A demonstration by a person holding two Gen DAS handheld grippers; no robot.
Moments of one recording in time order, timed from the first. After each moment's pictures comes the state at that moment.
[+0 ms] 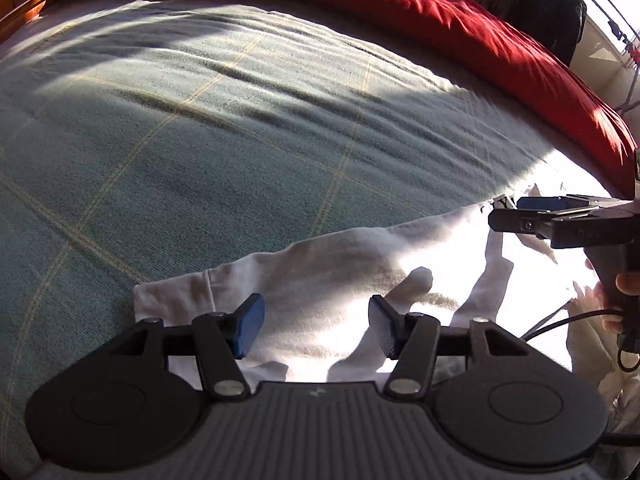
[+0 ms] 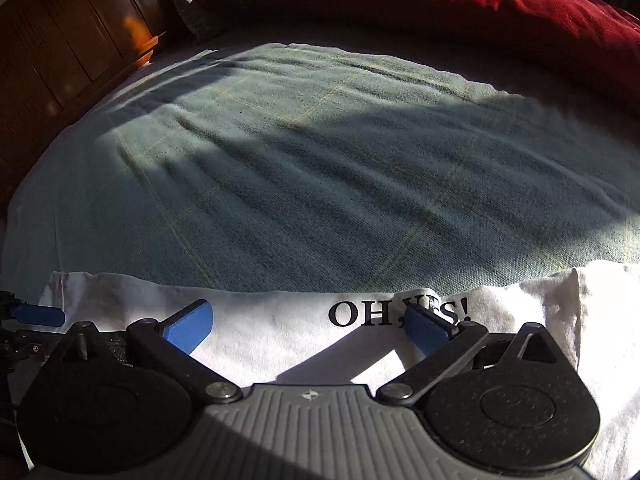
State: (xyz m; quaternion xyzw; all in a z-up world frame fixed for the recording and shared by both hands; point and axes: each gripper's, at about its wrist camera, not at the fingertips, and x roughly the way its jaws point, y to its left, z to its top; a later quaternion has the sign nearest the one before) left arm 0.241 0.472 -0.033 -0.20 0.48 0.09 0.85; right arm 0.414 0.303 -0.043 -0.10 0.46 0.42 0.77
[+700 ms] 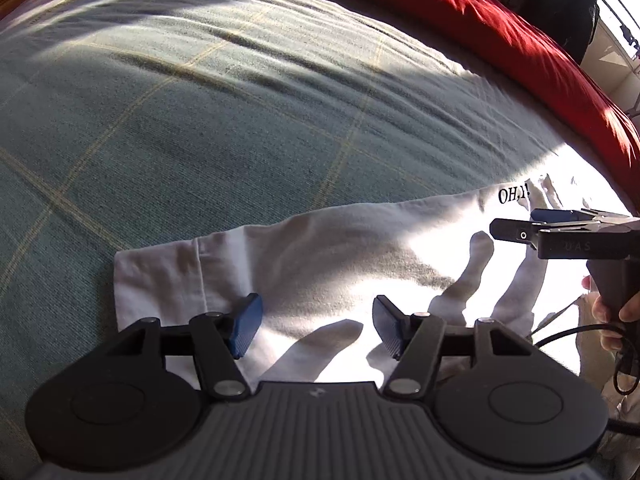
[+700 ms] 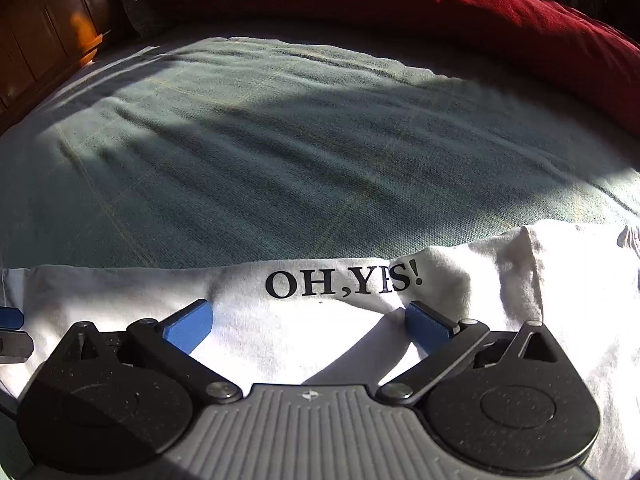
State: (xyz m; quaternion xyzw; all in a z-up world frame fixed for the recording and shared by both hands) left arm 0.240 0.465 -0.059 -0.21 0.50 0.11 0.83; right arm 0.405 0.304 -0.068 -0.13 0.47 0.34 0.80
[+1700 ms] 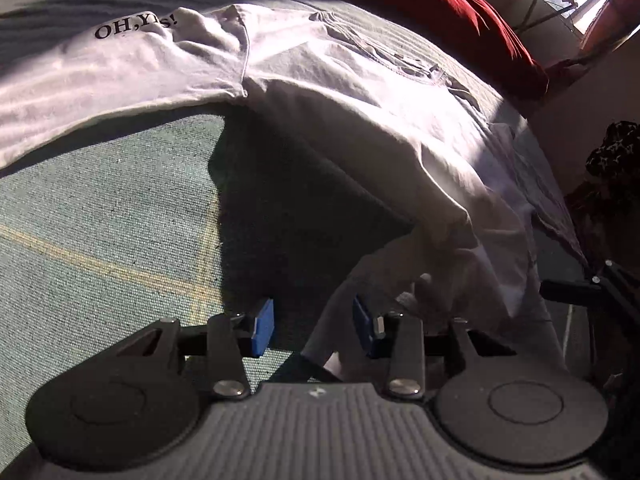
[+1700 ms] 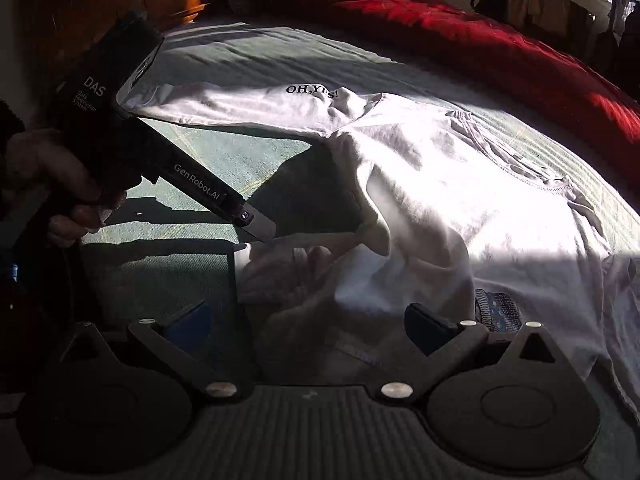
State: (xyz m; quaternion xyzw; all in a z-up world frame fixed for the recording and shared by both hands) left arm 0.248 0.163 -0.058 -0.22 0.52 -0.07 0.82; right arm 0.210 -0.026 0.011 -0.19 0.42 0.41 0.79
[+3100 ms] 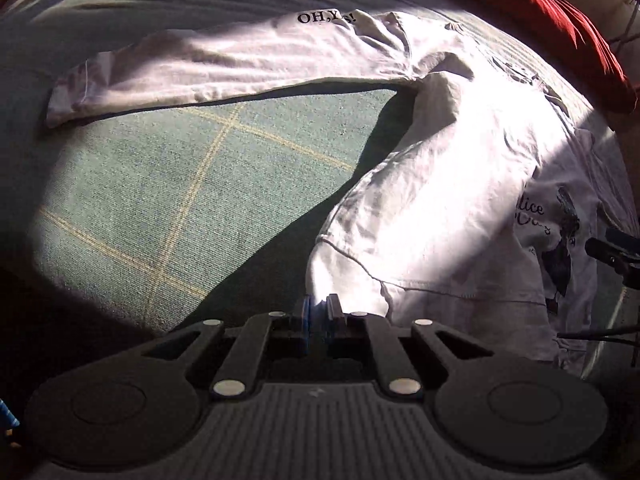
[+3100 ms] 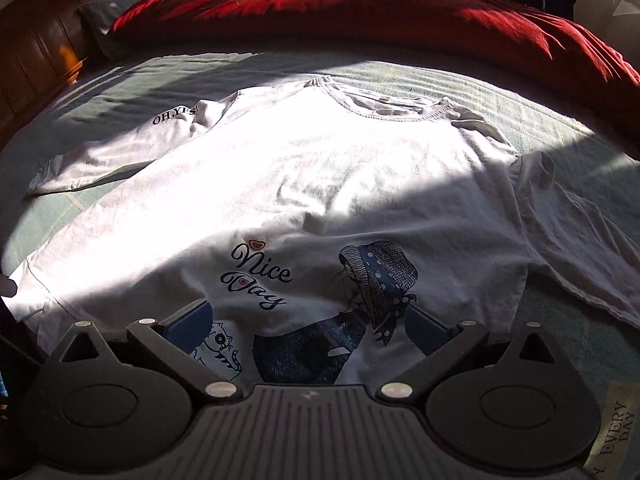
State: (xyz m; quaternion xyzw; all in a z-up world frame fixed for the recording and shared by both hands) left arm 0.144 0.228 0.011 -0.20 0.58 0.10 0.78; right arm 0.263 -0.085 0.008 -0.09 0.47 0.28 0.83
